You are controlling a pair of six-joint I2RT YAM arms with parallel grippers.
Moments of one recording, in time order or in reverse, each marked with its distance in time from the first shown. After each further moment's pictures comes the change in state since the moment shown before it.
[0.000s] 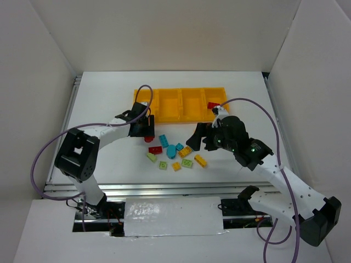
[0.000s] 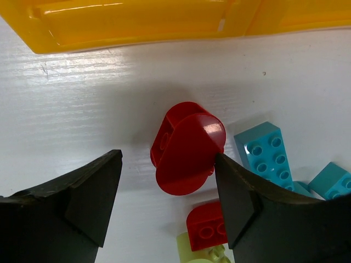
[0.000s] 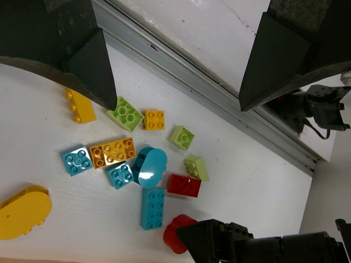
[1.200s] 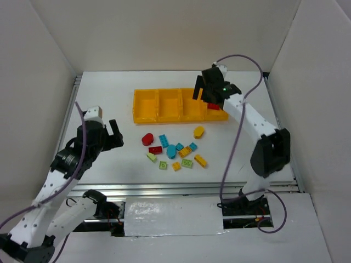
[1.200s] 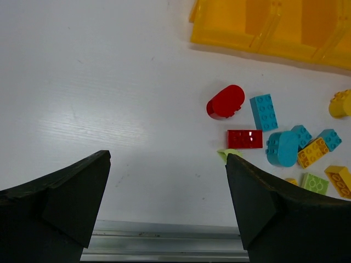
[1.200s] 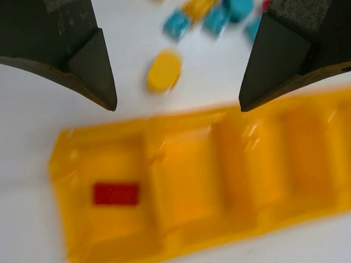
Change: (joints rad) left arm 0.040 -1.012 -0.169 -0.448 -0.235 -0.031; right arm -0.271 0.892 0.810 -0.165 0.518 -0.075
